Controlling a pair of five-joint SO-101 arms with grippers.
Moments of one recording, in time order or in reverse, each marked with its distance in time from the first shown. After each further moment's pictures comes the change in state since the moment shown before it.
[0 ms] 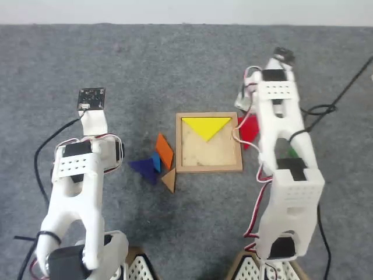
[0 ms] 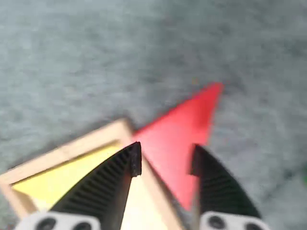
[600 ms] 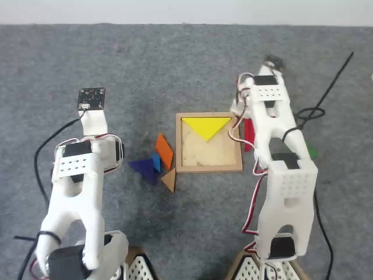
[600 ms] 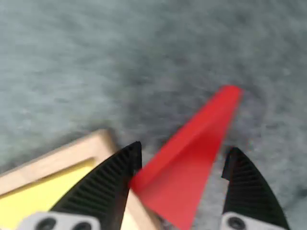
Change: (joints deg) left arm 0.0 0.0 0.0 0.0 0.0; right arm 1.8 8.0 -1.3 -1.1 1.1
